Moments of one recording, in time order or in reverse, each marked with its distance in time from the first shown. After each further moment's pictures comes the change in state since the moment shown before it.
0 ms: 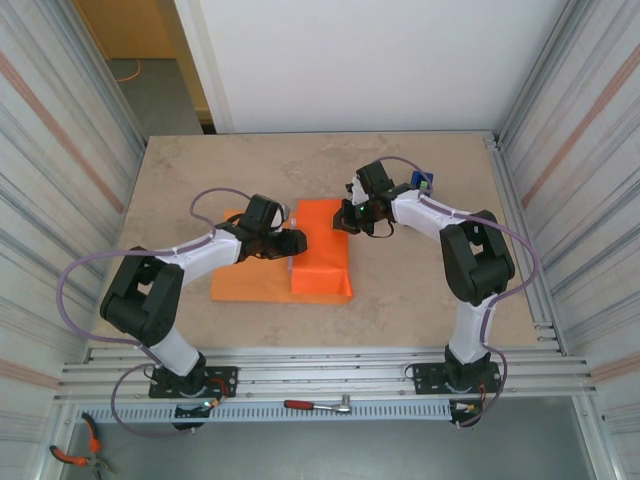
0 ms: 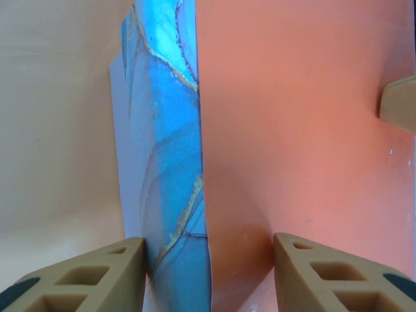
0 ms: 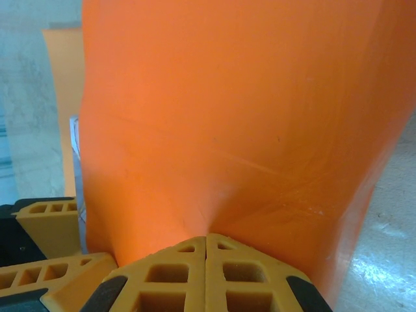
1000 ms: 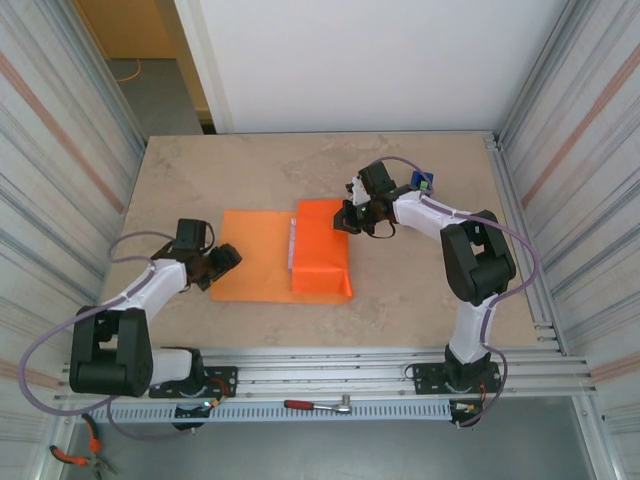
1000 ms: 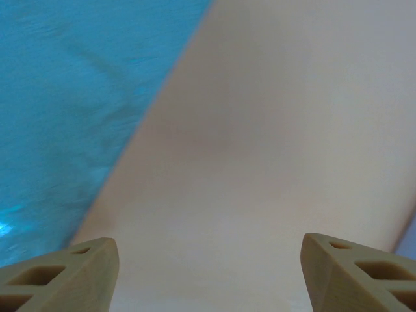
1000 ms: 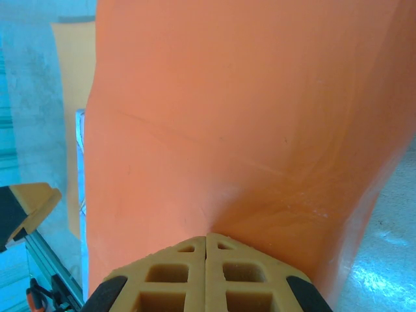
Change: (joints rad) left arm 0.433 -0.354 -0.312 -0.212 -0.148 -0.109; right arm -0.013 -0.001 -0.021 0.029 -0.030 -0.029
